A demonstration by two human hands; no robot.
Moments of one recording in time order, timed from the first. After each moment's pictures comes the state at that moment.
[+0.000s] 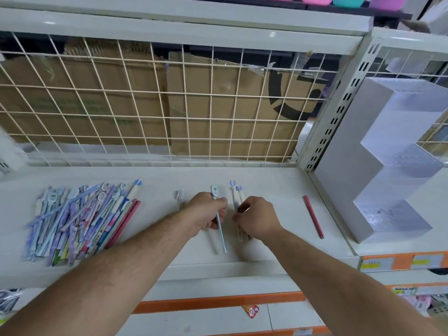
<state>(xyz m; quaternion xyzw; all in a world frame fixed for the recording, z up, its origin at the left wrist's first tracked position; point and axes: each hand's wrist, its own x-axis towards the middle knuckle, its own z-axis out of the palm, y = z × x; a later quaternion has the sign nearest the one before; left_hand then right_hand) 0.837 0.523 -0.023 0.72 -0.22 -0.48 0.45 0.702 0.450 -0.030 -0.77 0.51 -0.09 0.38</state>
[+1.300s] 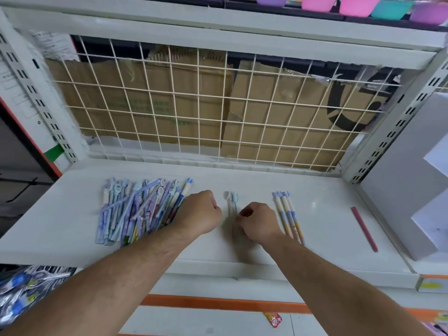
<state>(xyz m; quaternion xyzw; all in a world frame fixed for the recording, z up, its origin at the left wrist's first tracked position) 0.933 0.622 -0.023 0.88 -0.39 -0.17 0.23 0.796 0.525 -0.039 -0.76 0.49 -0.10 0.42</state>
